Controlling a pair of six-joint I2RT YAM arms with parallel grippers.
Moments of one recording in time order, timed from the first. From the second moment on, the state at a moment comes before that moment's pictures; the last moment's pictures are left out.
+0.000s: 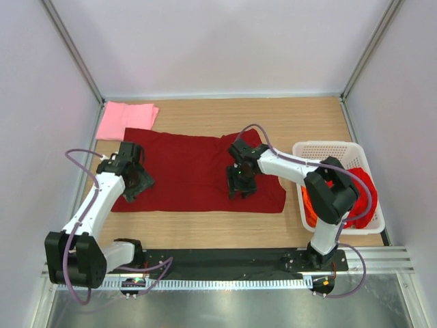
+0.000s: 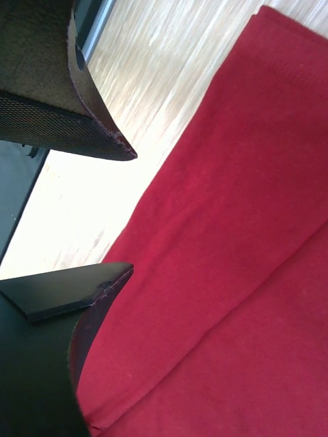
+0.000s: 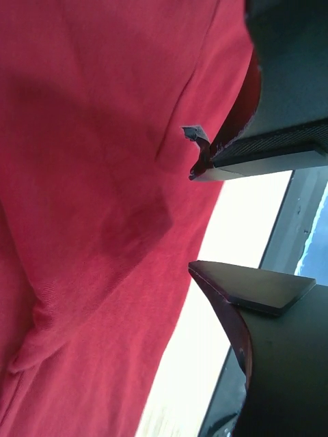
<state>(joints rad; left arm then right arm) -0.10 1.18 0.89 -0.94 -0.21 -0.80 0.69 1.78 1.20 -0.72 -0.16 0.57</state>
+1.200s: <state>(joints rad) -0.11 1.13 0.91 -0.96 -0.21 -0.73 0.70 2.11 1.79 -0.80 0.07 0.48</state>
